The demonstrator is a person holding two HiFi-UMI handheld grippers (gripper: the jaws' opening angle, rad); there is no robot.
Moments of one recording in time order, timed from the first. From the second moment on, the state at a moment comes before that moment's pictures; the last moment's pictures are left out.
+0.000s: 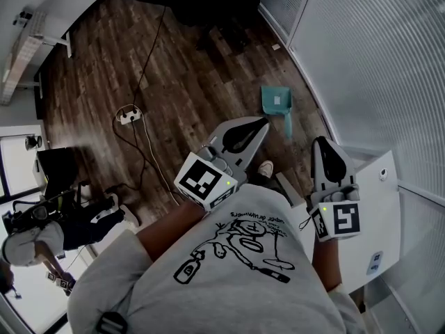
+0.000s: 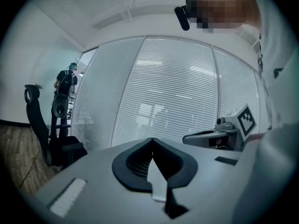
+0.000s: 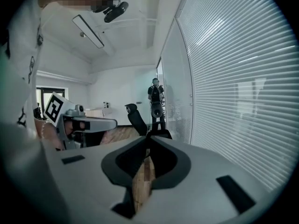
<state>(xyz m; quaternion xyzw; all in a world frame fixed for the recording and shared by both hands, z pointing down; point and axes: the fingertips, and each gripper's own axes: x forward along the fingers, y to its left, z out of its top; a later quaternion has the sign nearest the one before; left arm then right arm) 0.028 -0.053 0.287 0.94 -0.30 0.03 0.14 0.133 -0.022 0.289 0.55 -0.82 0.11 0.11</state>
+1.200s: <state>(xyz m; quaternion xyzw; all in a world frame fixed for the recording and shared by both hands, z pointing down) 0.013 -0.037 0.334 0.94 -0.30 0.06 0.17 0.122 -0.010 0.400 0.51 -0.82 0.21 0.16</state>
